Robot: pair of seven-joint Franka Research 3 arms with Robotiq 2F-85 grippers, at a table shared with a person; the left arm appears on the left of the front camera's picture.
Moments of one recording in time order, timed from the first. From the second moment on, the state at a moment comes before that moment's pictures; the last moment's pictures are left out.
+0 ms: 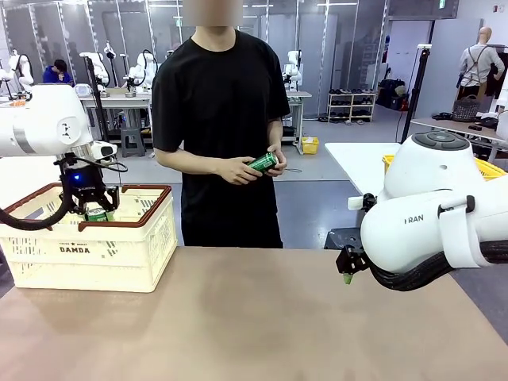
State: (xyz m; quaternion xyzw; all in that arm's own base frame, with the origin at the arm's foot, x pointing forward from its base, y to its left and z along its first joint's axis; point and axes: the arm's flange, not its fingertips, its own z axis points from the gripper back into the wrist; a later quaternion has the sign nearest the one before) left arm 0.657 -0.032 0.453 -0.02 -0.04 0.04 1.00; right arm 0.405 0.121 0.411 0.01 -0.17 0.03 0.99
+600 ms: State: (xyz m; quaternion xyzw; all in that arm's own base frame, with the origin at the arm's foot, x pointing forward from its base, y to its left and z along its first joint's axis) left arm 0.669 -0.032 0.421 -0.01 -0.06 0.03 1.00; right arm 0.405 0.121 0.411 0.01 -0.17 0.03 0.99
